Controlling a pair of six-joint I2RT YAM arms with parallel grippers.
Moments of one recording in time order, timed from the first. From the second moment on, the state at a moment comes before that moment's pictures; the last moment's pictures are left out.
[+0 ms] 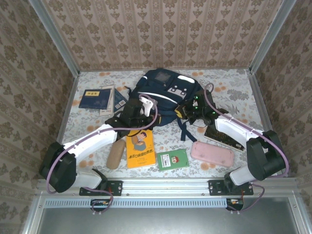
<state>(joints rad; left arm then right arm) -0.71 1.33 0.85 -0.11 0.30 -0.32 0.35 1.47 0.91 -0.12 -0.44 1.38</state>
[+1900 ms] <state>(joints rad) -0.85 1.40 0.91 -0.08 0.35 -0.38 0.41 1.27 1.03 -0.57 -0.34 1.35</state>
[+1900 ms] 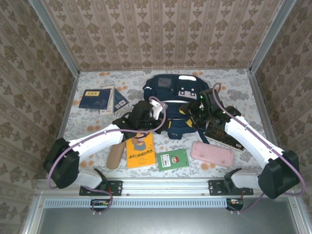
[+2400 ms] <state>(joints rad) -0.89 1.45 0.94 -0.07 0.31 -0.38 0.43 1.35 0.99 -0.54 -0.29 1.39</state>
